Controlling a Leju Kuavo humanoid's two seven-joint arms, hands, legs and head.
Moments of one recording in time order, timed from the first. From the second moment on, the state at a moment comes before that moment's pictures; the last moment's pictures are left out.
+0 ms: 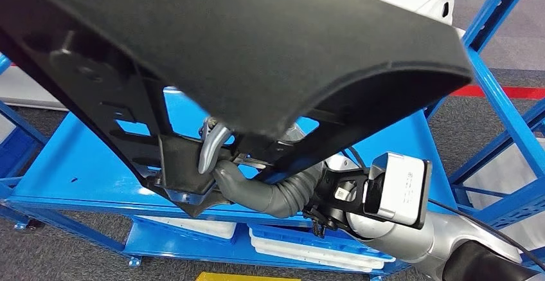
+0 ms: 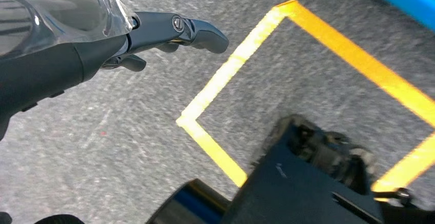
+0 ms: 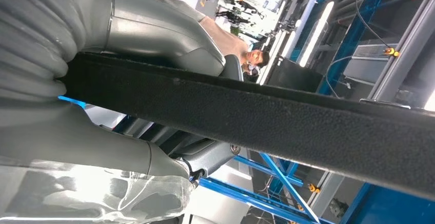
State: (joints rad) left arm -0.13 -0.08 -0.67 -0.22 -0.13 0.24 -0.08; right arm -0.75 -0.27 0.82 -2.10 -0.48 -0.19 -0.07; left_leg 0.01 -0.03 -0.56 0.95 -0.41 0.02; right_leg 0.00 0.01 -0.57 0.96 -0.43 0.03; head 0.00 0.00
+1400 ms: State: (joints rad) left arm -0.11 -0.08 -0.62 -0.22 0.01 0.25 -0.15; right arm -0.70 -0.31 0.81 -2.14 -0.47 -0.31 -0.01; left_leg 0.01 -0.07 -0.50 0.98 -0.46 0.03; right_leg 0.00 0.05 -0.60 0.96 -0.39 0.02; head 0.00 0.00
